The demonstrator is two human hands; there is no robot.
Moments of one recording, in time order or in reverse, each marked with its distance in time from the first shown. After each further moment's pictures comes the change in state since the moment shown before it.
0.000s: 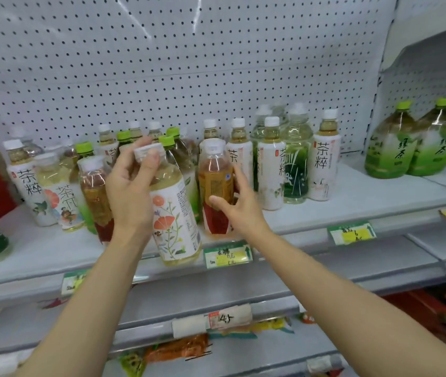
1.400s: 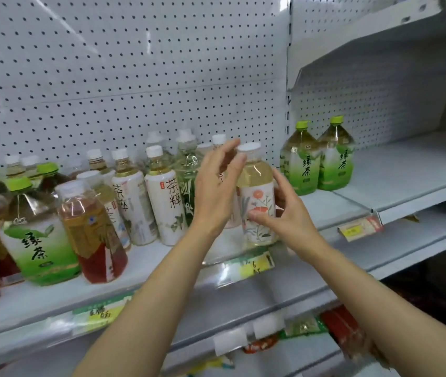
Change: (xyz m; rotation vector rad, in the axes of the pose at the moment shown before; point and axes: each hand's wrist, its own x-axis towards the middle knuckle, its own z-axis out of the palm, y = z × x) left_hand -0.048 -0.060 0.310 0.168 -0.415 0.192; right_hand -0.017 0.044 -0.281 -0.009 0.150 -0.013
